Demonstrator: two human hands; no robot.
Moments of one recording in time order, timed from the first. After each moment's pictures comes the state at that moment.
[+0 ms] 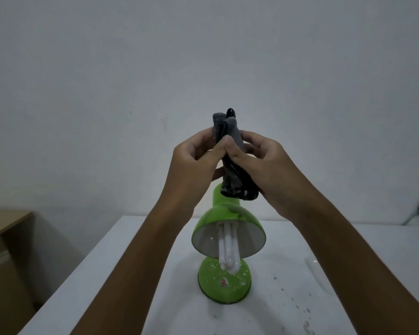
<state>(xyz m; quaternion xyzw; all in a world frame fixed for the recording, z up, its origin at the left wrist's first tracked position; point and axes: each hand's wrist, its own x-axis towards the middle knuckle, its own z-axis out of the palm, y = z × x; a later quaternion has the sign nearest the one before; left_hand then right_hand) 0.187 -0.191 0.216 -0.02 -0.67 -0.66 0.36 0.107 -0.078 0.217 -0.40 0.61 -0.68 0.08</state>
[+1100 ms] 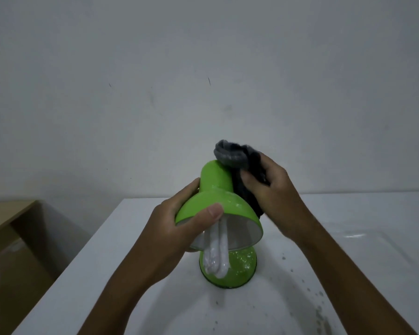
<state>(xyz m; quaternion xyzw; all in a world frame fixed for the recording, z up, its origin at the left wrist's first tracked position) 0.197 -0.203 0.122 0.01 -0.80 -0.55 0.22 0.041 -0.082 0.109 -0.39 0.57 -0.72 0.07</state>
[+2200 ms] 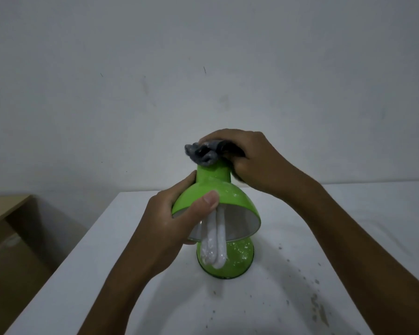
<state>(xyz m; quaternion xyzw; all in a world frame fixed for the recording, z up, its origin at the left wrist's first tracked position) 0.193 -0.204 0.116 0.03 -0.81 -0.53 0.24 0.025 -0.096 0.149 -0.56 0.67 -0.49 -0.04</state>
